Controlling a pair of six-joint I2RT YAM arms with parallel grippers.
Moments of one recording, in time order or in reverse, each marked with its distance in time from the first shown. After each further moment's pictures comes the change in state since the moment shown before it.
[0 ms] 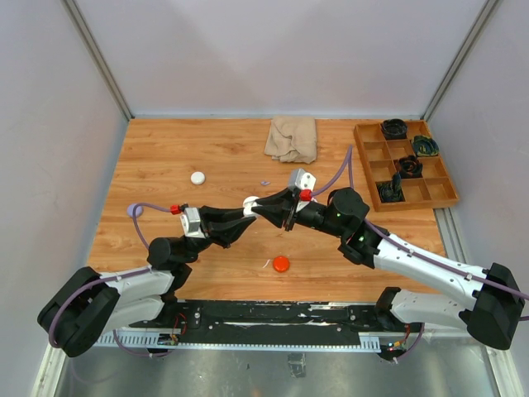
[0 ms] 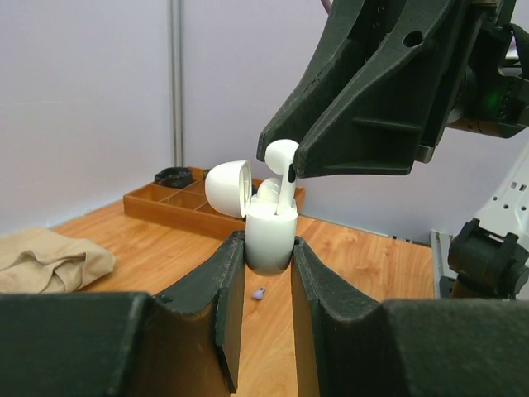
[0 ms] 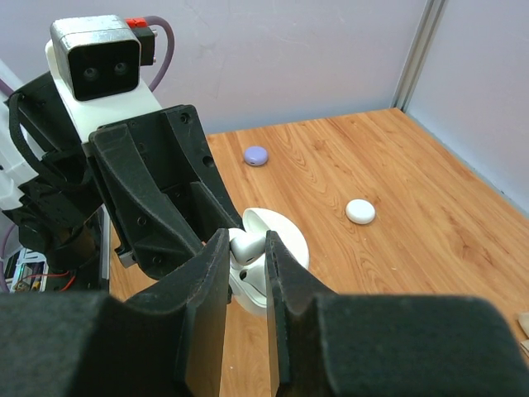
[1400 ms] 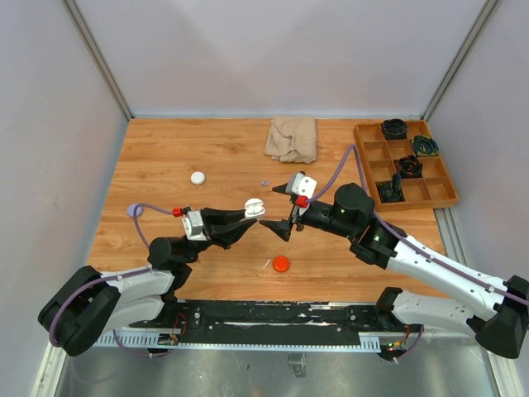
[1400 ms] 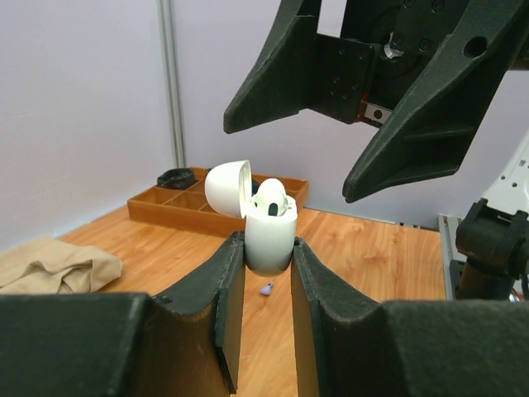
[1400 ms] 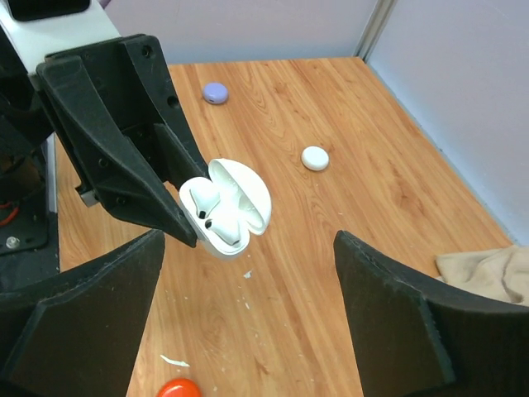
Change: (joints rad) left arm 0.000 0.006 0.000 0.000 0.026 0.061; right arm 0.004 -0.087 0.082 -0.328 0.074 -0.186
